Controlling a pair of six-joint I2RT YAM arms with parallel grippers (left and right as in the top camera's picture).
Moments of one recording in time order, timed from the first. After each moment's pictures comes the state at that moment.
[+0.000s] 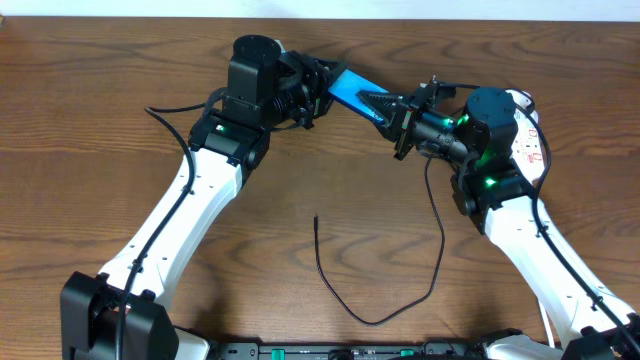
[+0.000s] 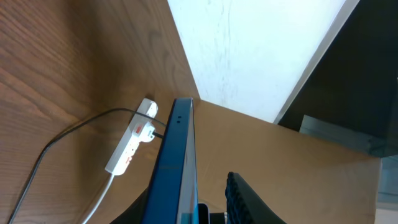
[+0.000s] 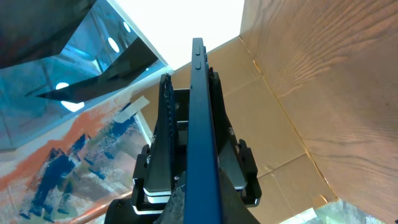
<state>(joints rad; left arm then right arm) -0.37 1.59 1.30 -0.11 0.44 -1.60 0.29 1.40 0.93 0.33 -0.72 1.93</state>
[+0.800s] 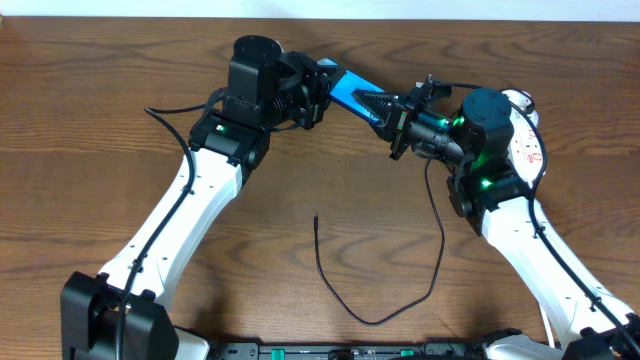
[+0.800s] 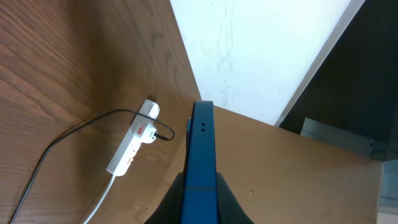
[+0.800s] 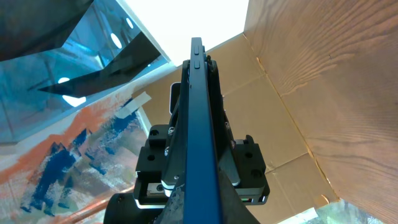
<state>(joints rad) -0.37 1.59 1.30 -0.11 0.44 -1.61 0.31 1.40 0.93 0.36 -0.70 1.93</state>
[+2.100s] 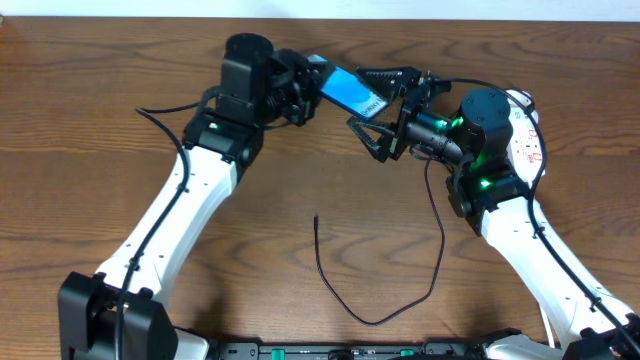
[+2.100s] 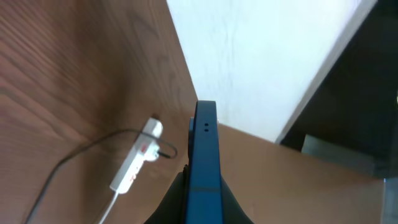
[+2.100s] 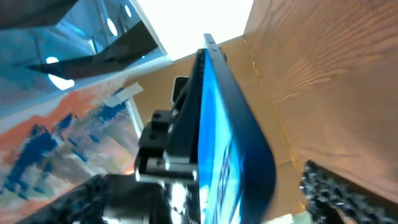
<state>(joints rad) -0.33 1.59 1.30 -0.13 0.41 -1.59 0.32 1.40 0.94 0.36 -0.70 1.80</state>
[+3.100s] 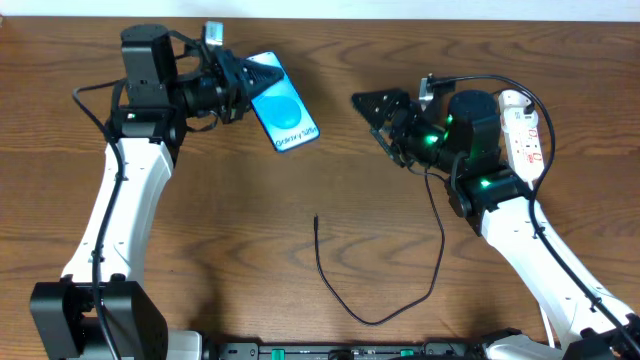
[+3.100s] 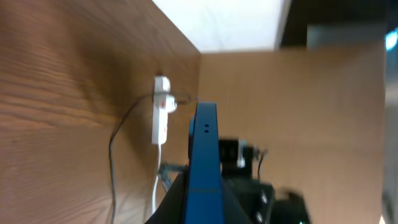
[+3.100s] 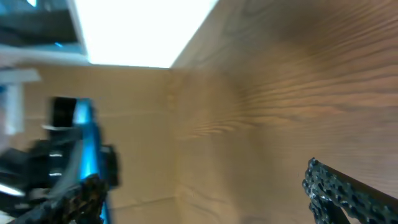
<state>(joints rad) 0.00 1.59 1.30 -0.23 1.08 -0.98 0.32 1.40 0.94 0.06 -0.56 1.15</state>
